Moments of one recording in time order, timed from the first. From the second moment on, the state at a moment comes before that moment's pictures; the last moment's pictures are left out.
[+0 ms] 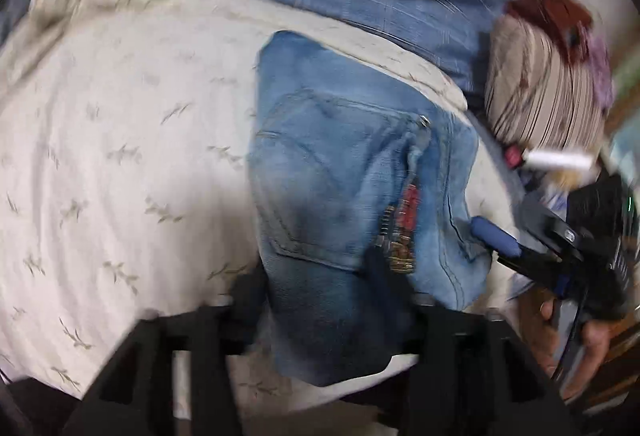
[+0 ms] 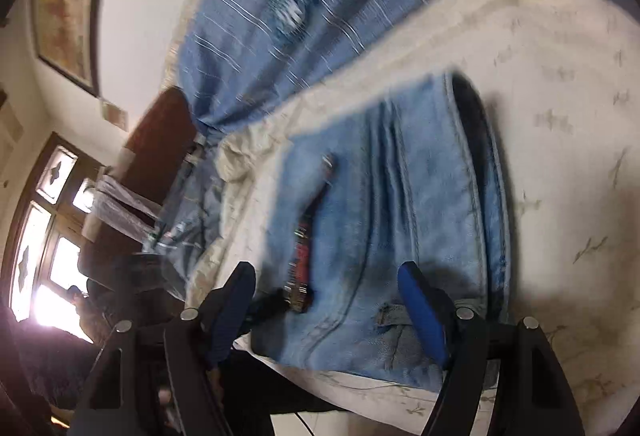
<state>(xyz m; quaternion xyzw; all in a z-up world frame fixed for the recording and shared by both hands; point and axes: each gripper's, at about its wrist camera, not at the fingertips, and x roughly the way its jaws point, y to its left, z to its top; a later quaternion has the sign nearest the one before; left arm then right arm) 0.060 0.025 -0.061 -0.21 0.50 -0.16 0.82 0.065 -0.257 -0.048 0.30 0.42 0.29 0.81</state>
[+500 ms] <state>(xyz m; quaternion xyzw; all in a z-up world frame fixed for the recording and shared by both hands) 0.055 -0.011 -0.054 -0.09 0.47 -0.14 0.87 0.144 -0.282 -0.080 0.30 0.50 0.20 0.79</state>
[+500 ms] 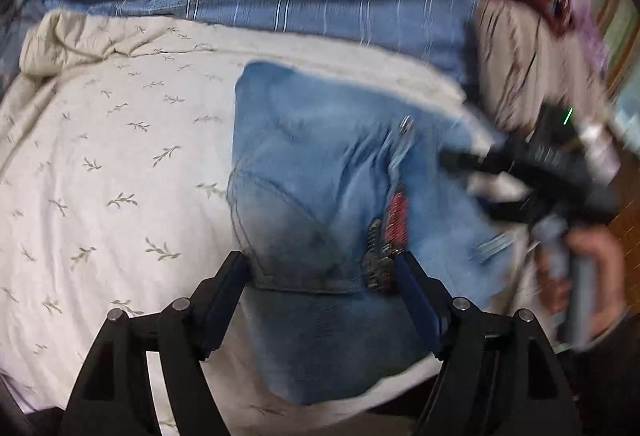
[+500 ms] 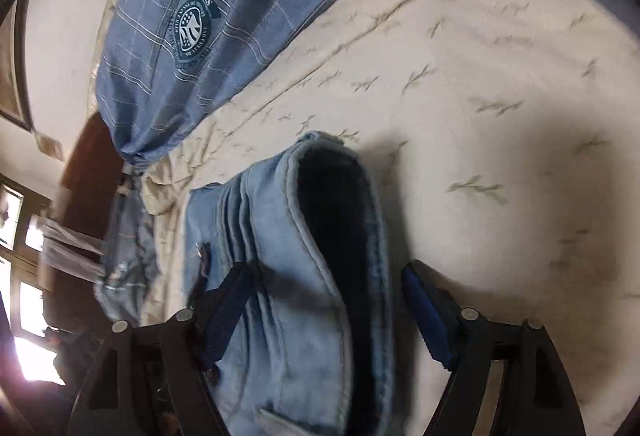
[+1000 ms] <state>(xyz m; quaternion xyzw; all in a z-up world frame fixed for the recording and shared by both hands) 0.049 -0.008 -0.057 -0.10 0.48 -0.11 0.87 0.112 -0.286 -0.041 0.25 0.47 0.16 0.83</state>
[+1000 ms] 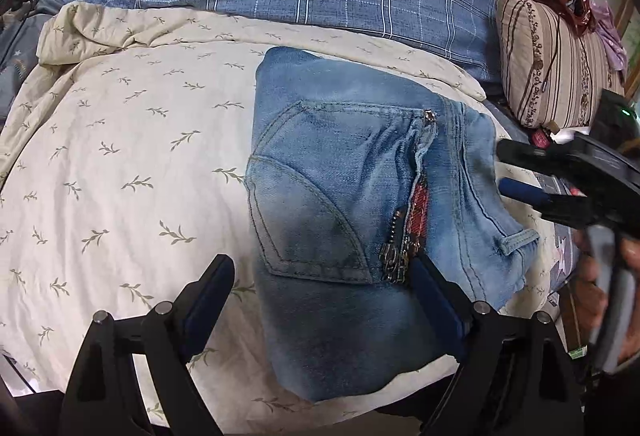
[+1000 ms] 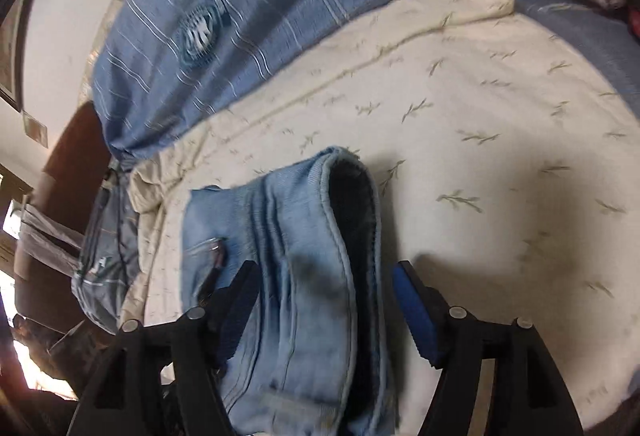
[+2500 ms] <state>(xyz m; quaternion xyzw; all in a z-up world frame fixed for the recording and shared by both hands) 0.082 -0.003 -0.039 -0.15 0.47 -0.12 0.86 0.098 -0.235 -0.034 0.15 0.49 0.19 0.84</state>
